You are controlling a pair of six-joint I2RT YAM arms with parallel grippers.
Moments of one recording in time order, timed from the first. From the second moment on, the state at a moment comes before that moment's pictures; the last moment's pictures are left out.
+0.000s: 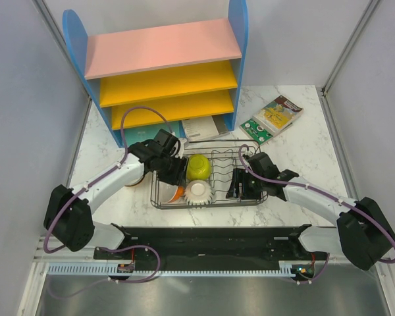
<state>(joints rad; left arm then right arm) -0.59 1.38 1.03 -0.77 0.21 -0.28 0.58 1.24 0.61 -0.34 -0.26 0.65</state>
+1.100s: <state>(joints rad) -0.62 1.21 1.37 -0.92 -0.22 -0.35 0.58 1.22 0.61 -0.33 -0.26 0.65</state>
